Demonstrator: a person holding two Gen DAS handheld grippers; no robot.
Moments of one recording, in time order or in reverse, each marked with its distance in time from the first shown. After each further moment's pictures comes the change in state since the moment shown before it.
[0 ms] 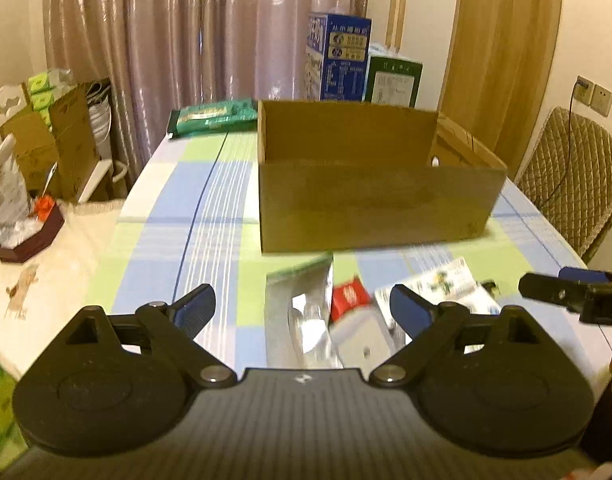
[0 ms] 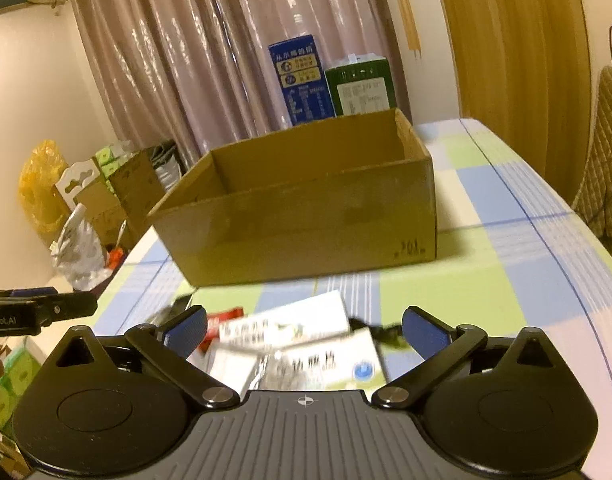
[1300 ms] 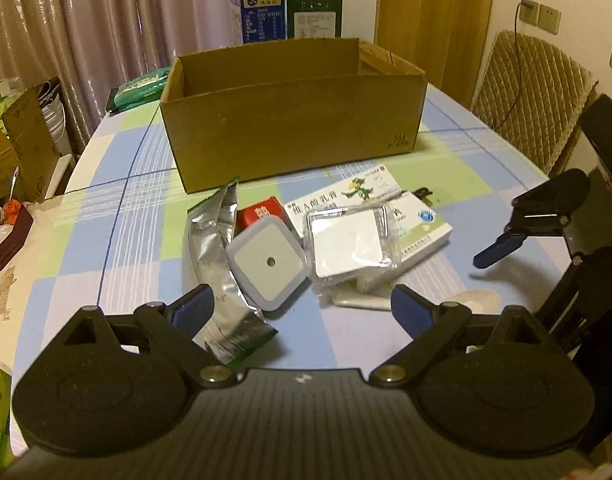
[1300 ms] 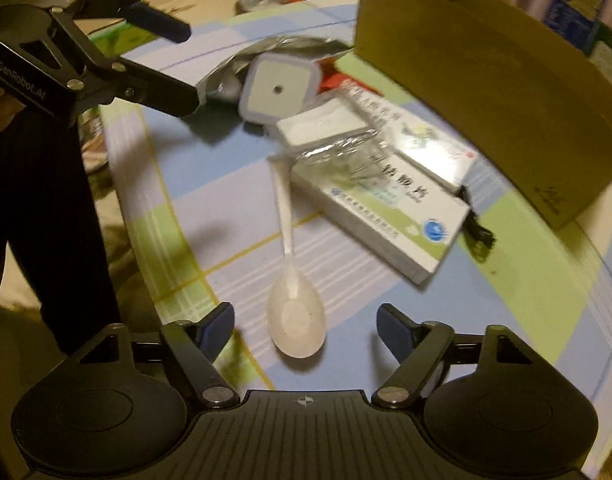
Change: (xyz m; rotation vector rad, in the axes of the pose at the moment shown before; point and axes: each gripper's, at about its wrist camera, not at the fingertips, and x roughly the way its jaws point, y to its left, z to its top) left arm 0.000 -0.071 -0.048 0.167 0.121 -0.071; right arm 0.031 -0.008 -0.050 -0.818 0.588 0.338
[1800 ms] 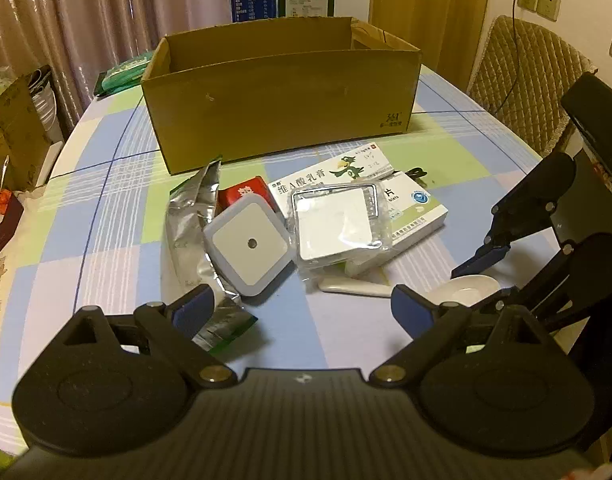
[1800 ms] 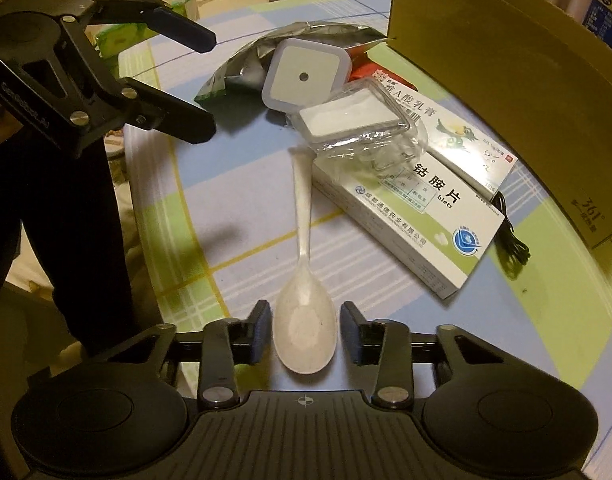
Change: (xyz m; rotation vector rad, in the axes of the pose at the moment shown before) left arm 0.016 -0.007 -0.004 -0.003 0.043 -0.022; right arm 0.012 -0.010 0.000 -0.055 0.011 0.062
